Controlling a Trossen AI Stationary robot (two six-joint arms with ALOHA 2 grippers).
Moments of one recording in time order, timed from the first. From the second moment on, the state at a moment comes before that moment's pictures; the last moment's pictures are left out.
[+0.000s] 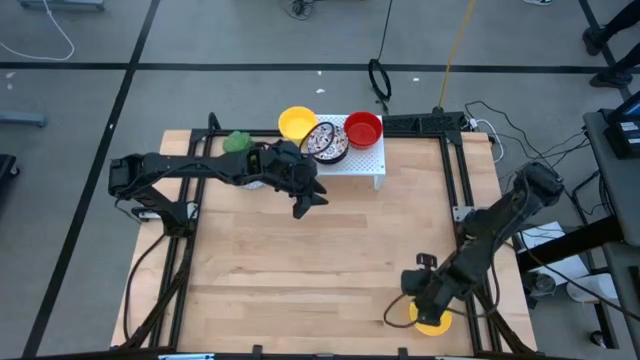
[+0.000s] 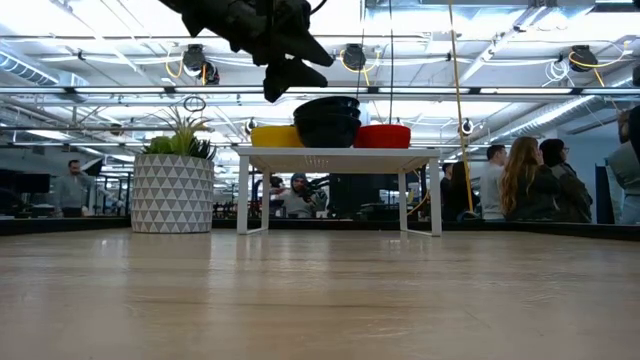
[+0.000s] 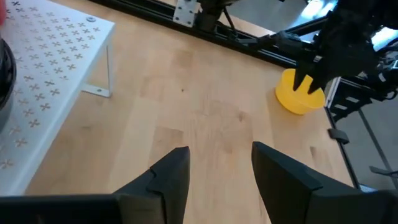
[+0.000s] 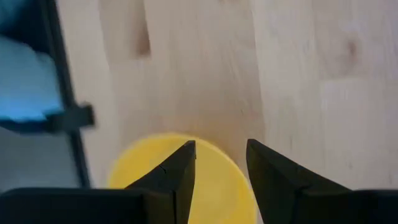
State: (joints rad) left arm 0.21 1.52 1.15 -0.18 0.34 -0.19; right arm 0.82 1.42 0.94 -0.77 0.05 0.97
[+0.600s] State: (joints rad) left arm 0.19 1.52 1.15 -0.18 0.33 -0.24; right arm 0.84 1.55 0.94 -0.89 -0.05 0.69
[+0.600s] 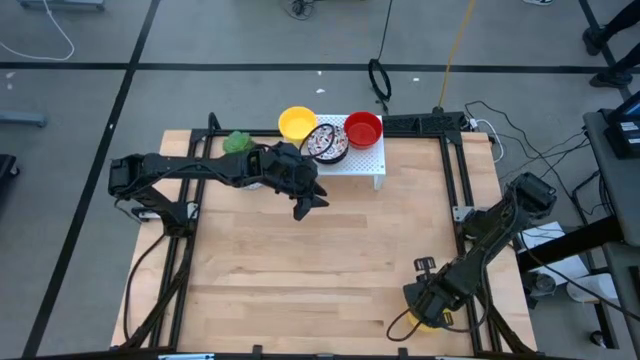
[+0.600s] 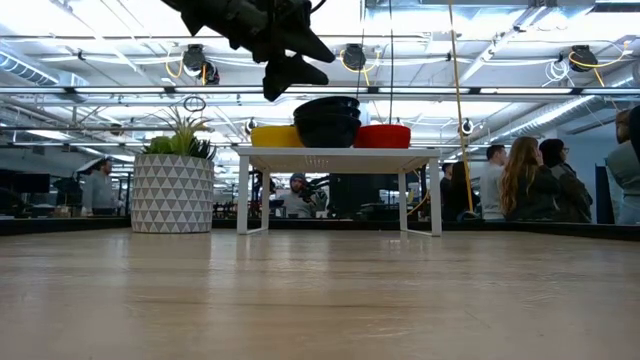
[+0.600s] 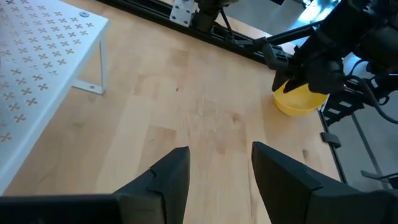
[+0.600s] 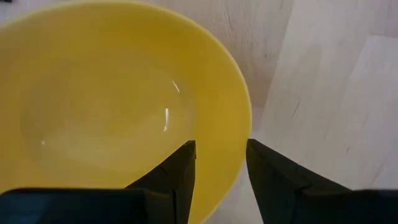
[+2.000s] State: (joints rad) left arm 0.18 1.52 1.15 -0.18 0.33 -0.21; right arm 0.84 1.50 0.79 -0.60 -0.05 0.80
